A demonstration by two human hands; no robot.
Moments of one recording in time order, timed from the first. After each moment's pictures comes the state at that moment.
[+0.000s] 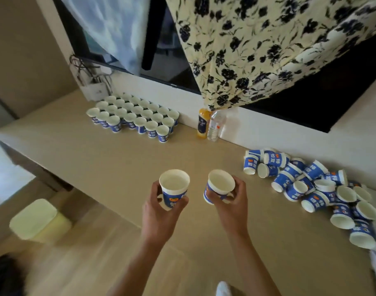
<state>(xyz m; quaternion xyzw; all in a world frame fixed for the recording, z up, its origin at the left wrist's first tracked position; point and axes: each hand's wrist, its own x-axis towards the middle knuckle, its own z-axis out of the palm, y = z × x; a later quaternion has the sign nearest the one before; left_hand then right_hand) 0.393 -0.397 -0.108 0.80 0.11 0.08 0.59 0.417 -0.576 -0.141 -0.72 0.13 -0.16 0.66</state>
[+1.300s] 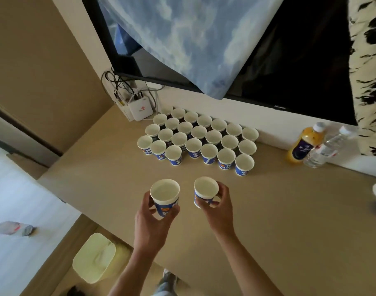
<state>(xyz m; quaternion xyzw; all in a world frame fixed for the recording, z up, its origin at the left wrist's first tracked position) 0.690 -0.066 -0.157 0.85 0.14 0.04 0.51 0.723 -0.237 -0.242 -0.71 0.18 -0.06 0.68</state>
